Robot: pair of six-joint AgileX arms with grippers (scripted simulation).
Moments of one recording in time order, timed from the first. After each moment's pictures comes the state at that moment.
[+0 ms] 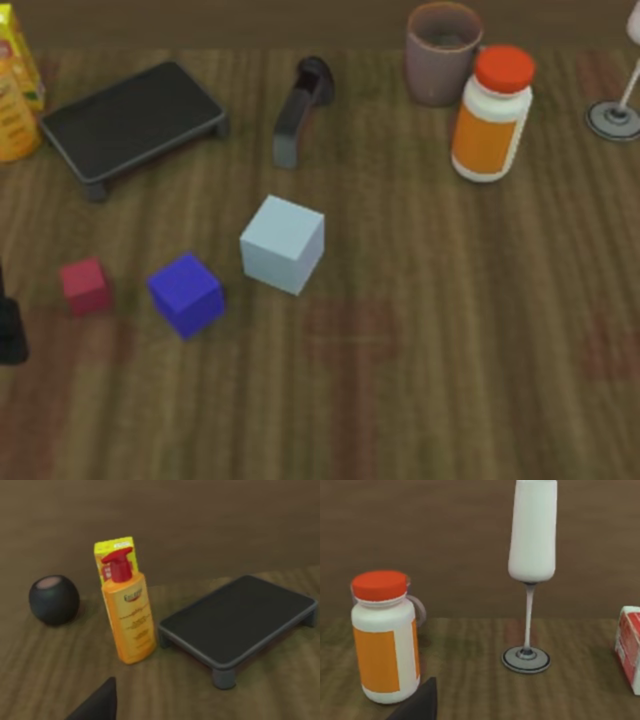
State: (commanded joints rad) left arm -0.01 0.22 0.19 -0.12 0.00 0.14; right arm 0.00 0.00 0.00 0.00 0.00 0.00
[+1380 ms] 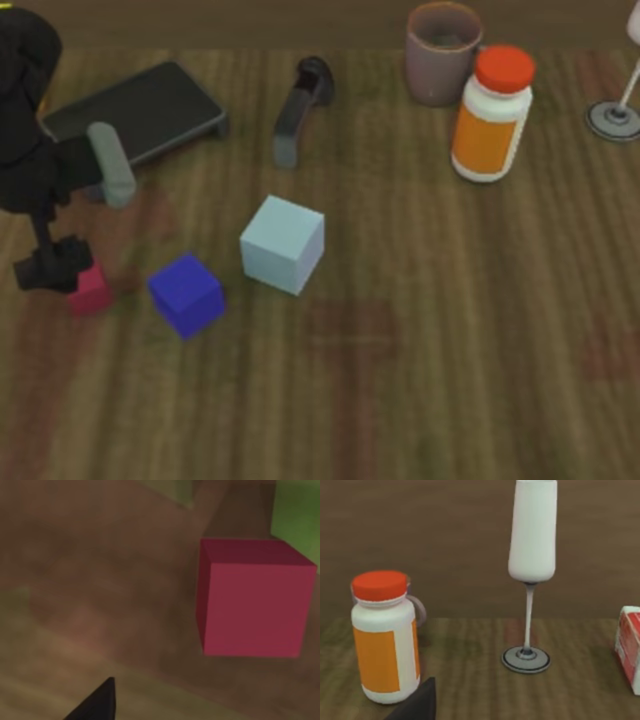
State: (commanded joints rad) left arm -0.08 1.97 1.42 -1.02 0.00 1.09; right arm 0.00 0.00 0.00 0.00 0.00 0.00
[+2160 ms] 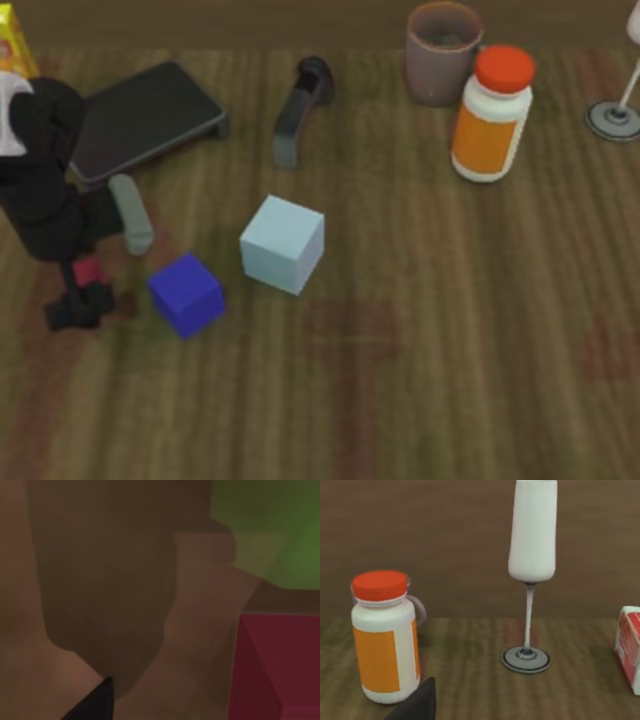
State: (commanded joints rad) left arm -0.08 2.11 1.28 -0.73 0.00 1.09; right arm 0.00 0.00 0.00 0.00 0.00 0.00
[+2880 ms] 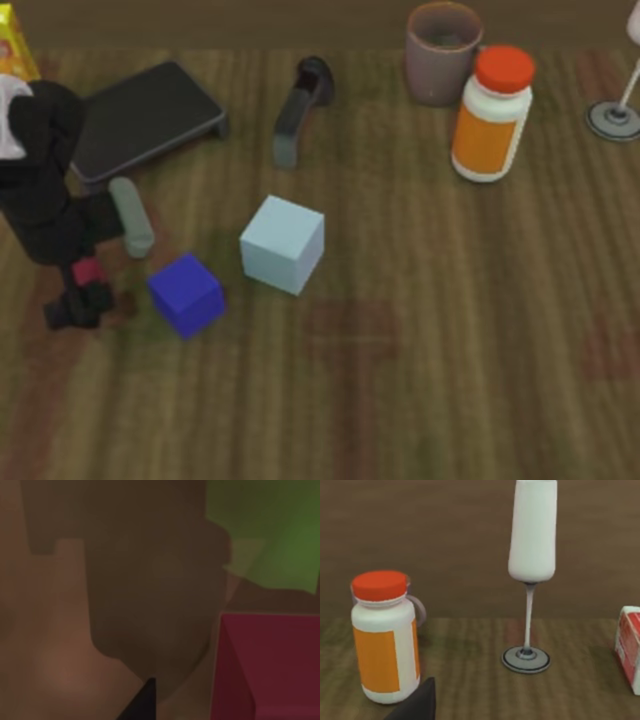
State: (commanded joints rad) left arm -0.08 2.13 1.26 -0.70 0.00 1.10; right arm 0.00 0.00 0.00 0.00 0.00 0.00
